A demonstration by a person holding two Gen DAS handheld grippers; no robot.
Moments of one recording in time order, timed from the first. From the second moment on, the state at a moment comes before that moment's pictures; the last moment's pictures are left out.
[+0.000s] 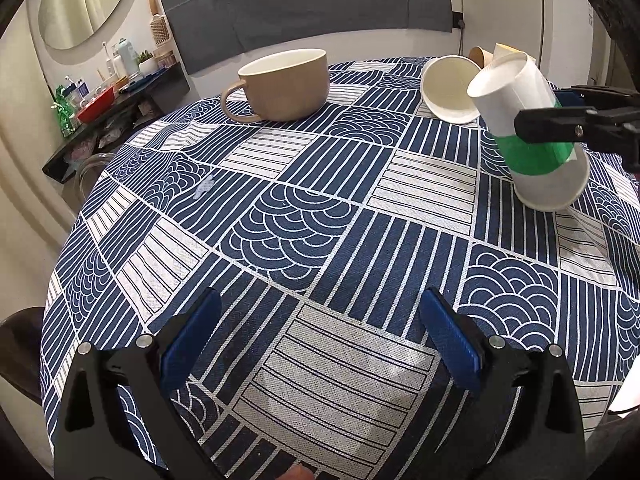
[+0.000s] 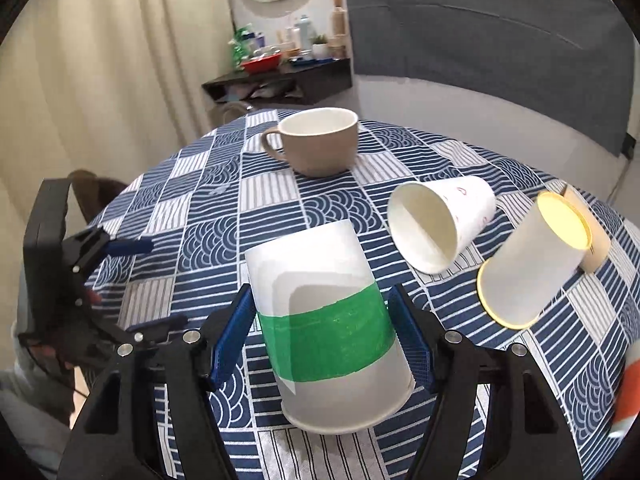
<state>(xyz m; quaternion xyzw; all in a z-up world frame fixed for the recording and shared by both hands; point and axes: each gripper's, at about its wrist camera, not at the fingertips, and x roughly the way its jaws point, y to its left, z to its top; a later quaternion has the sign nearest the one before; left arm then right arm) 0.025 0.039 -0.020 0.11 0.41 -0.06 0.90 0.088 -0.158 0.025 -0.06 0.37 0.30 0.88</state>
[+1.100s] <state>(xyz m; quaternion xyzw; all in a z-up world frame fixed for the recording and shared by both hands) 0.019 0.041 -0.017 0.10 0.39 -0.05 0.91 0.021 -0.221 0.001 -0.01 0.37 0.21 0.90</state>
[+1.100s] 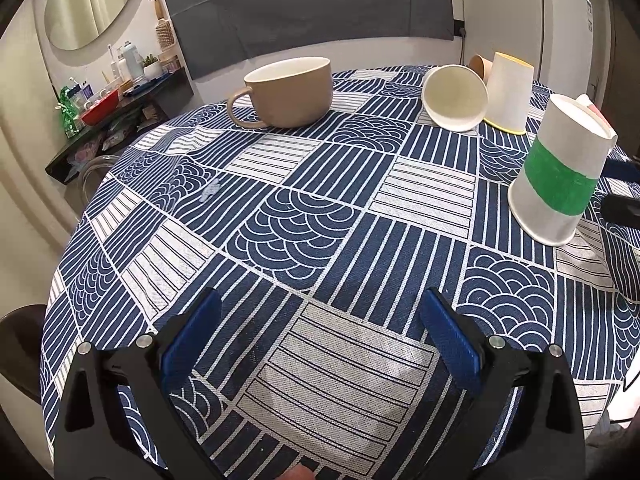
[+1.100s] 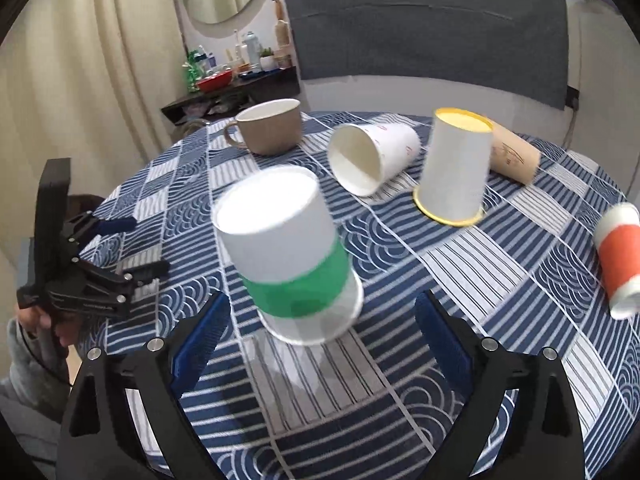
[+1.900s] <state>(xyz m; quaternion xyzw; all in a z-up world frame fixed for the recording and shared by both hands) 0.017 0.047 -0.016 0.10 0.39 -0.02 0.92 0.030 -0.282 -0.009 0.05 0.34 0.07 0.94</state>
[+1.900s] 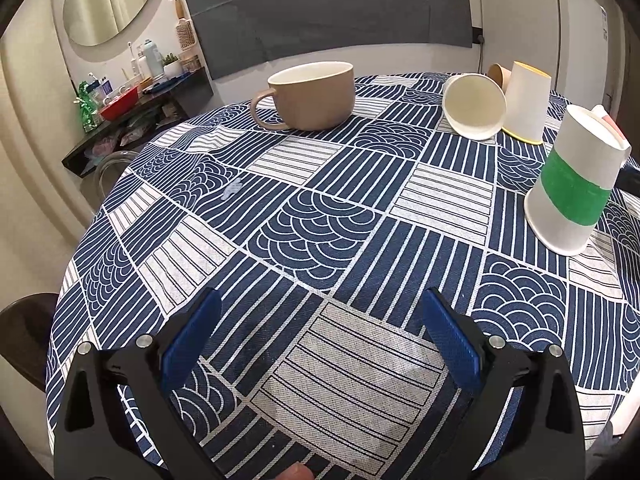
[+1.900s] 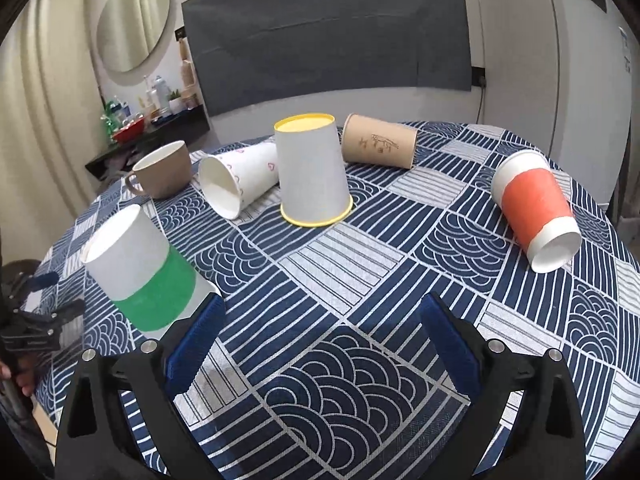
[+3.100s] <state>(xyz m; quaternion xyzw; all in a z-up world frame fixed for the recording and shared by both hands) 0.019 0.048 -0.017 0.09 0.39 -0.02 0.92 0.019 -0.268 -0.008 0.01 0.33 0.08 0.94</state>
